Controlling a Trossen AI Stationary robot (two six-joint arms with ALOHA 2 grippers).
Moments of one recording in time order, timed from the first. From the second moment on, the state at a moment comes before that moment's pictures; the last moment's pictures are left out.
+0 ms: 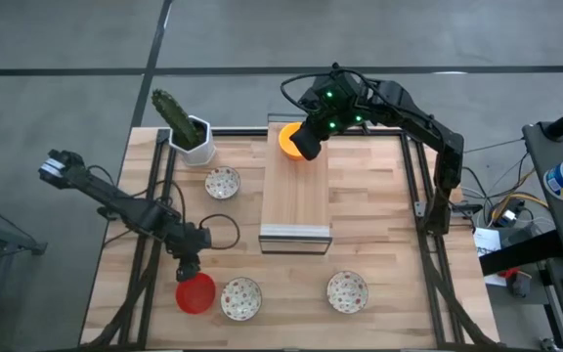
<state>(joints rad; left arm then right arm) -0.45 1.00 0.62 -0.71 0.24 -0.84 -0.30 1.87 2.36 -1.22 -0.18 0.39</state>
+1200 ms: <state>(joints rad) -0.51 1.16 0.62 -0.64 0.24 -0.73 -0.30 1.87 2.35 -1.21 -0.18 0.39</state>
